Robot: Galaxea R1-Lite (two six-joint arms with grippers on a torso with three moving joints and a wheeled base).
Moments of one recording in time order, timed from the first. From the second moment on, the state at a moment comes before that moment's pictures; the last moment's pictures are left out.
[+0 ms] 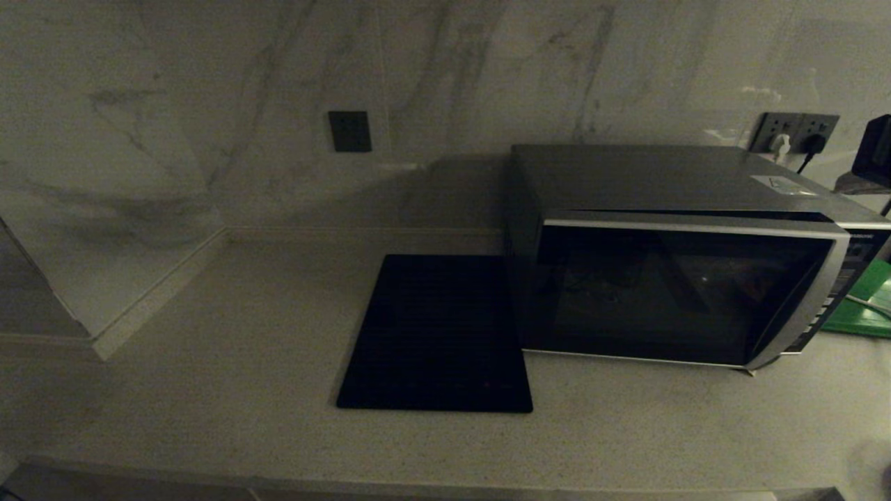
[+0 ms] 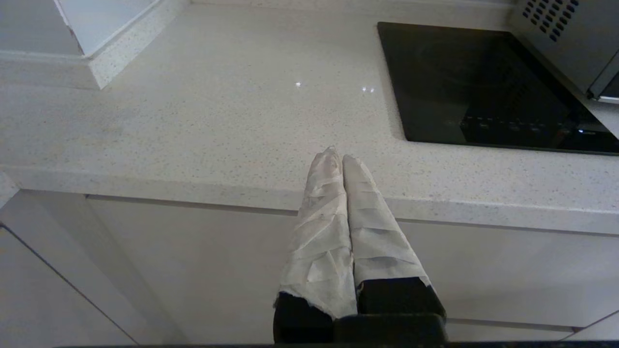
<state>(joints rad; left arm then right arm) 0.00 0.00 0.00 -0.01 0.02 -0.07 -0.07 1.58 -1.72 0.65 -0.13 0.38</state>
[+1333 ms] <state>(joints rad) 0.00 0.00 0.00 -0.01 0.02 -0.07 -0.13 1.88 -1.90 0.65 -0.27 0.40</state>
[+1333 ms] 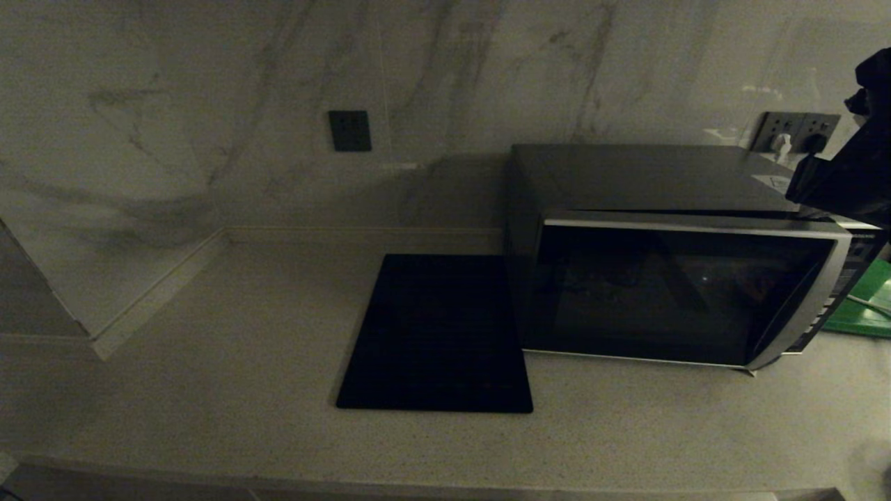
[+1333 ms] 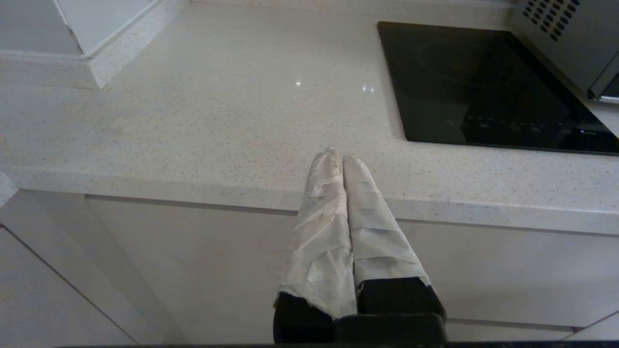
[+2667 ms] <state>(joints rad) 0.00 0.00 0.00 -0.01 0.02 -0.07 -0.15 1.84 -1.80 0.68 -0.27 0.41</state>
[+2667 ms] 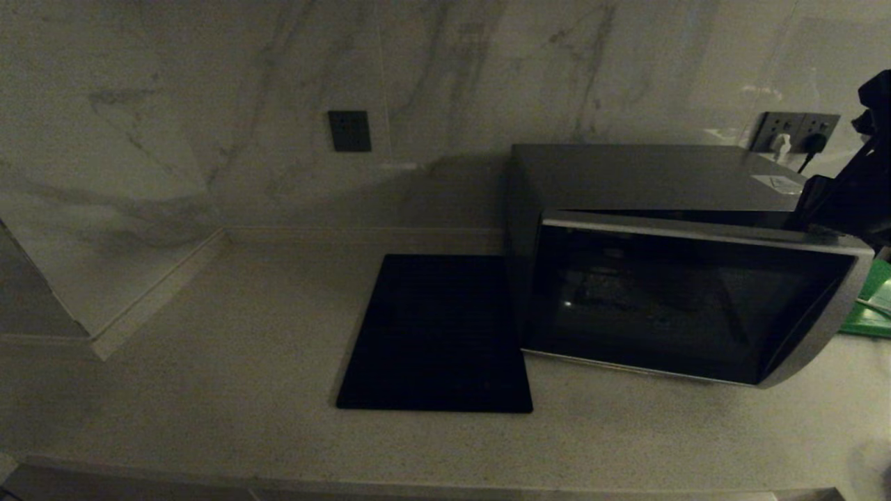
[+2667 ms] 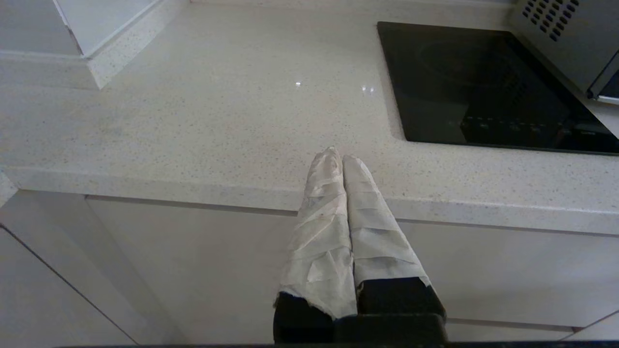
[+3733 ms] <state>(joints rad) 0.00 0.00 0.00 -0.01 0.02 -0.07 0.16 1.41 -1.40 0.75 -0.22 0.33</state>
